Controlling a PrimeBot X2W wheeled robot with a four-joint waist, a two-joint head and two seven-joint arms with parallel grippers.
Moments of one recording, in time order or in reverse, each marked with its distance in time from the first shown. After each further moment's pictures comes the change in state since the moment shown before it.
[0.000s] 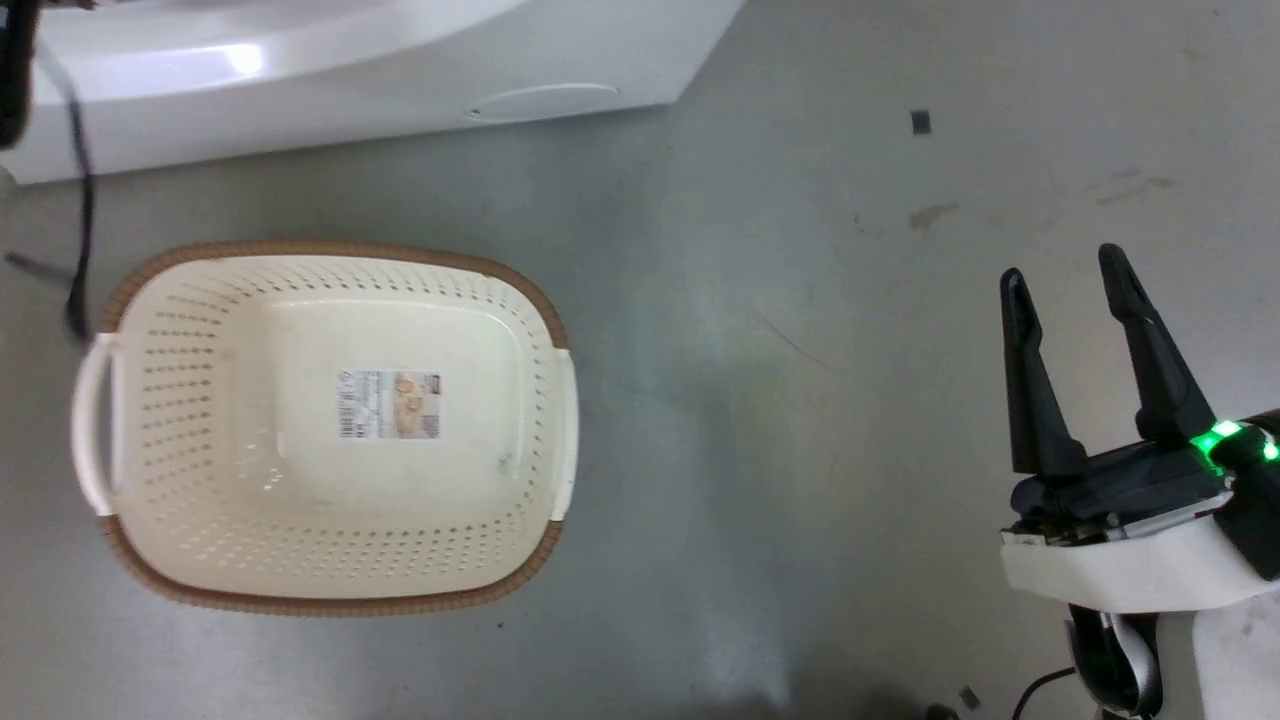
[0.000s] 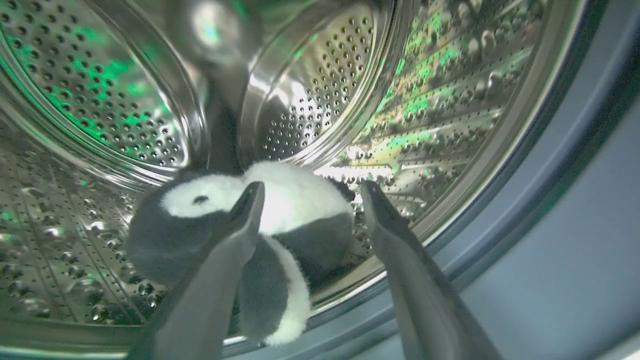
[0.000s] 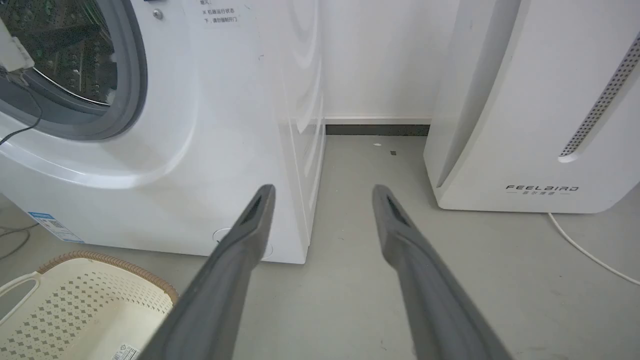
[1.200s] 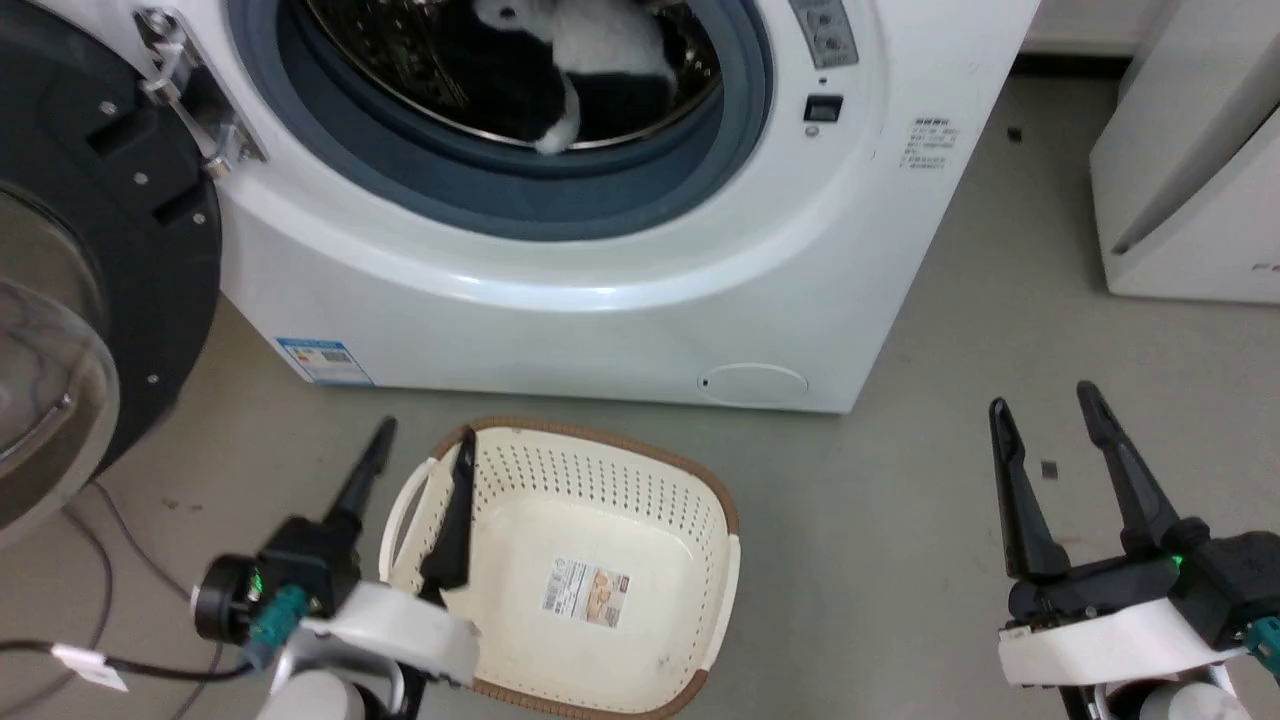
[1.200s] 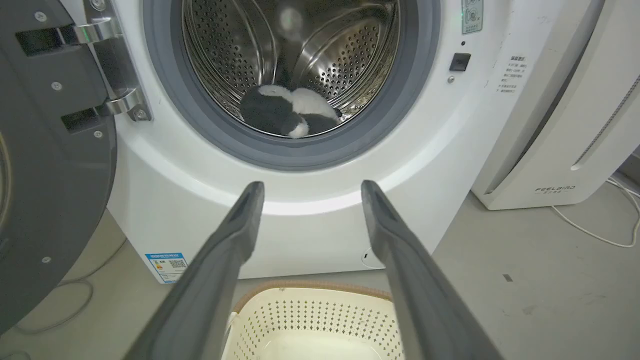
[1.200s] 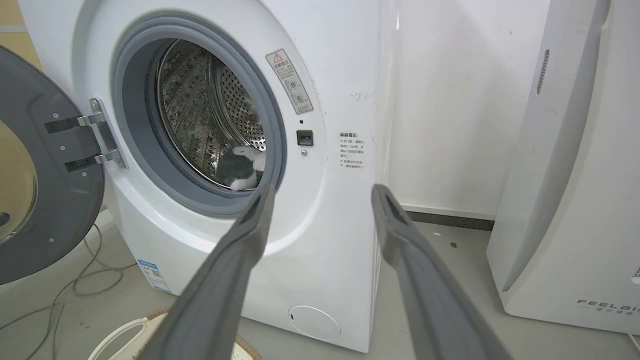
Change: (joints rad) left arm 1.153 -0.269 0.182 -0.654 0.149 0.171 0.000; right arm 0.141 0.000 -0.040 0.093 -0.055 0.000 0.000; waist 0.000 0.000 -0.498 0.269
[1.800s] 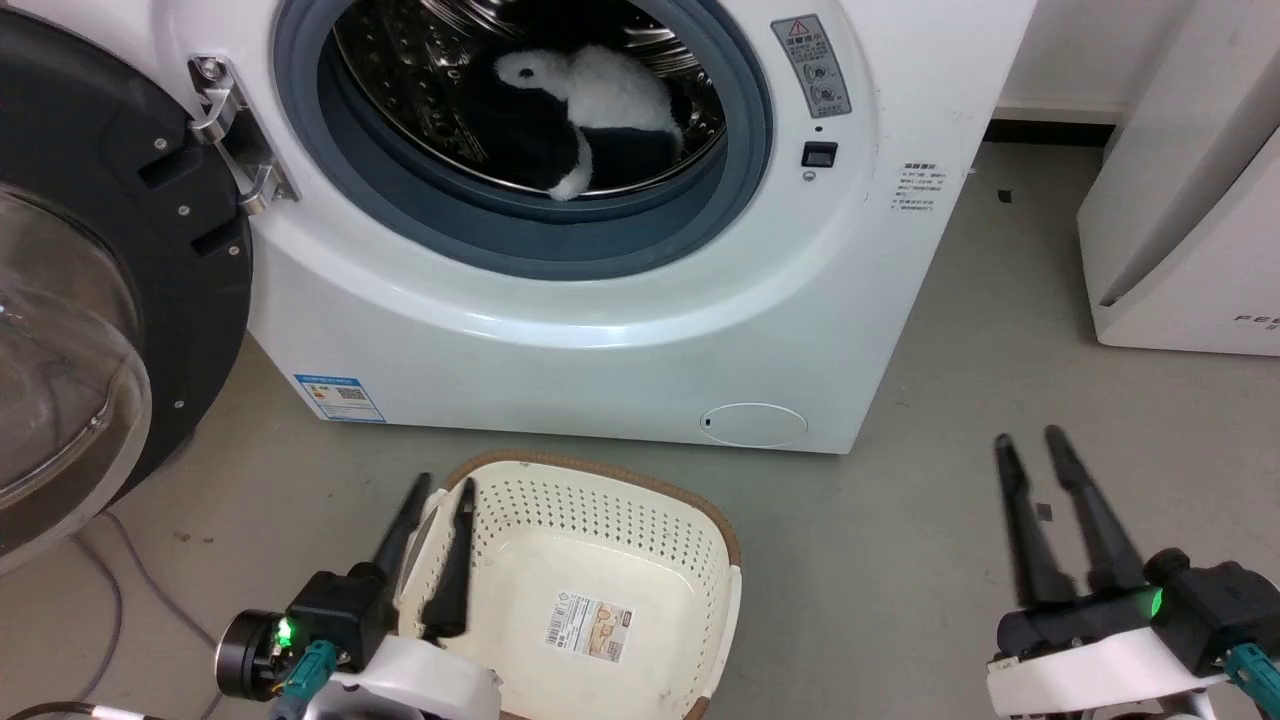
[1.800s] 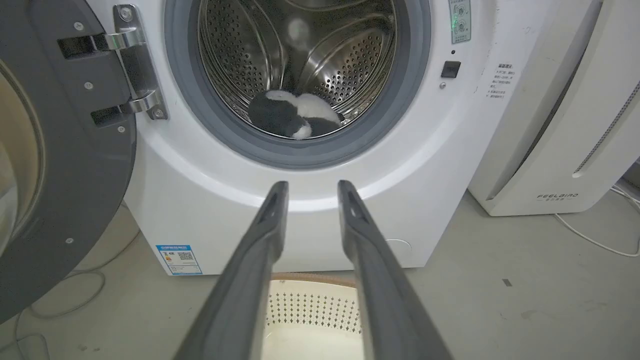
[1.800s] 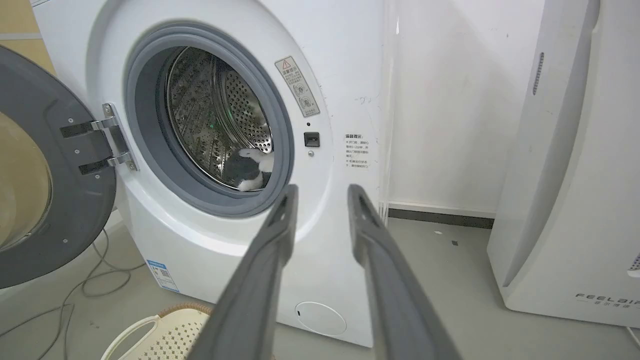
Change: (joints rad) left arm 0.118 -0.106 0.067 -0.021 0.117 -0.011 0.001; right arm 0.057 0.000 0.024 0.016 0.019 0.000 0.000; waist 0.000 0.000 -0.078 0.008
